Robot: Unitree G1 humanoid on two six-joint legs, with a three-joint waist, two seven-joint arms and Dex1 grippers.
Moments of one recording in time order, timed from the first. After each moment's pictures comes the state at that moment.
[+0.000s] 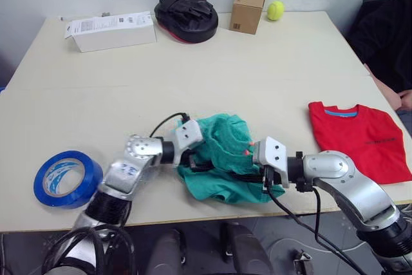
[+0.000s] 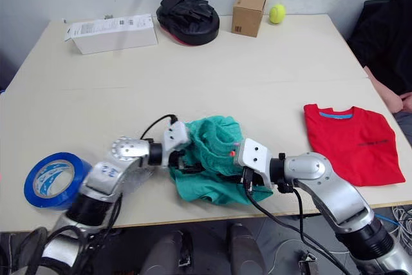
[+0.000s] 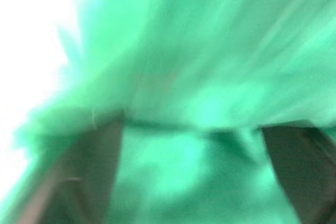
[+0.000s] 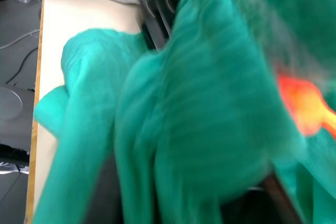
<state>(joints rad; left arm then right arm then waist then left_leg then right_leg) -0.42 0.51 -0.17 -0.26 -0.23 0.59 -0.92 -0.27 -0.75 0.25 -0.46 0.39 0.48 0.93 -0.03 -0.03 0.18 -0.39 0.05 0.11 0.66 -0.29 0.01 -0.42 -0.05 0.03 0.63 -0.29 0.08</state>
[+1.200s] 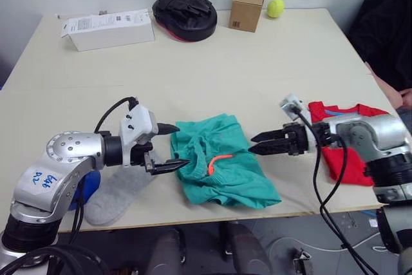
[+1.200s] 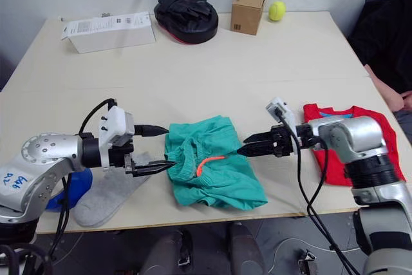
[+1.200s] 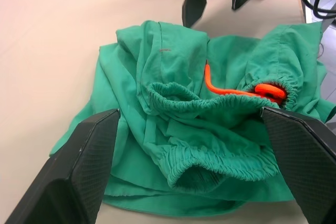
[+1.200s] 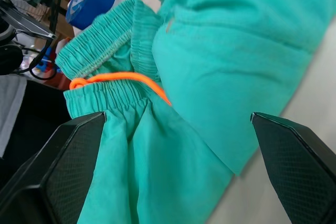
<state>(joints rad) -0.30 0.79 0.08 -0.56 -0.53 0.78 -0.88 -0.74 -0.75 0.24 0.22 0.67 1.11 1.24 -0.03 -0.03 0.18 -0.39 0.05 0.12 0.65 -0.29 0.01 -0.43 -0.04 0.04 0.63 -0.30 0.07</state>
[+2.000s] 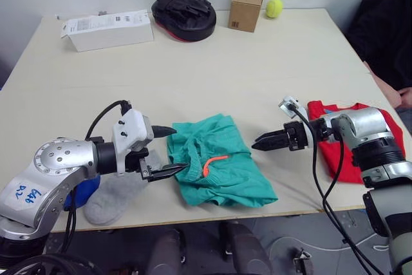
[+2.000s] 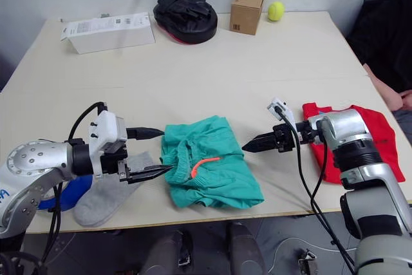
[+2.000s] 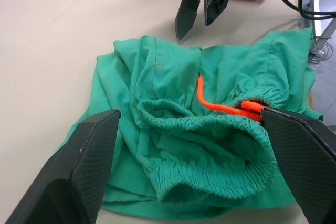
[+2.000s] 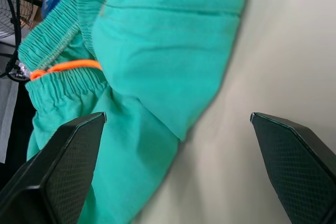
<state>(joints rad) -0.22 0.83 0.15 -0.66 -0.61 0.79 -0.80 -0.85 -0.72 0.30 0.52 0.45 1.01 1.42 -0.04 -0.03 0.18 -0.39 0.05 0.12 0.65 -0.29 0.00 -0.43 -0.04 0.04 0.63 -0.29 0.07</state>
